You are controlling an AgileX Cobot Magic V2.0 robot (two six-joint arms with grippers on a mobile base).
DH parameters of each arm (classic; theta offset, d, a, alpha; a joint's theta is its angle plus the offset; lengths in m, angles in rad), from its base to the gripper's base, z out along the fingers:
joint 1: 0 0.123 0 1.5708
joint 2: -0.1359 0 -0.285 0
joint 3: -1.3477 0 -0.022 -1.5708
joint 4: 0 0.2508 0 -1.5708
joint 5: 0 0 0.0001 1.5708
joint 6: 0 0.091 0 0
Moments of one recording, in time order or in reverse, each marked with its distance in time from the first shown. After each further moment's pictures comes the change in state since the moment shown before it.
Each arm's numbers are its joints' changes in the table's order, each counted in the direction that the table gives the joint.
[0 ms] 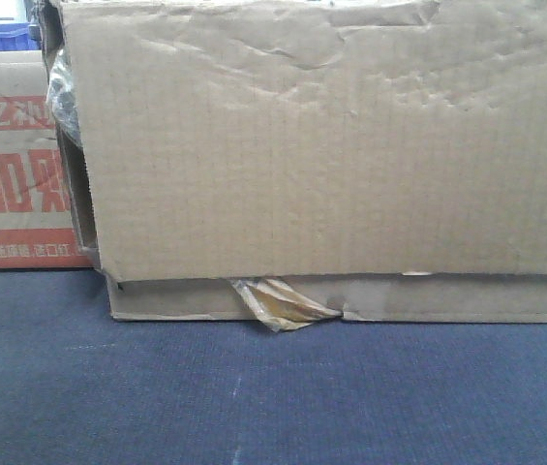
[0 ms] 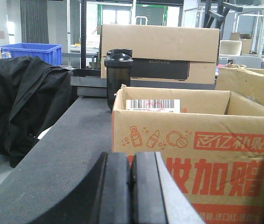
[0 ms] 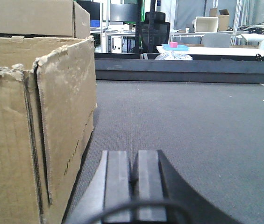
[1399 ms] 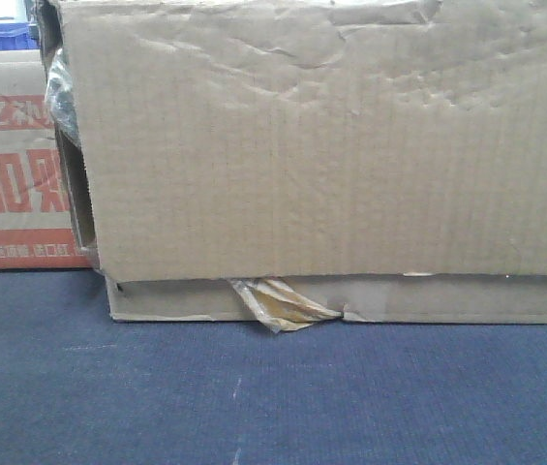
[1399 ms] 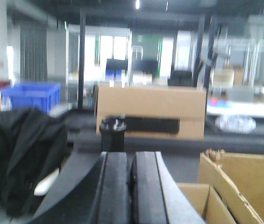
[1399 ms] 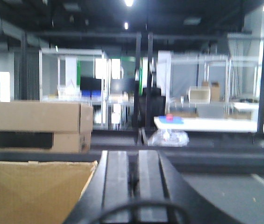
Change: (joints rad) left arm 0.000 -0.250 0.654 -0.010 0.350 0.002; right arm 0.000 -0.156 0.552 0.000 0.161 0.000
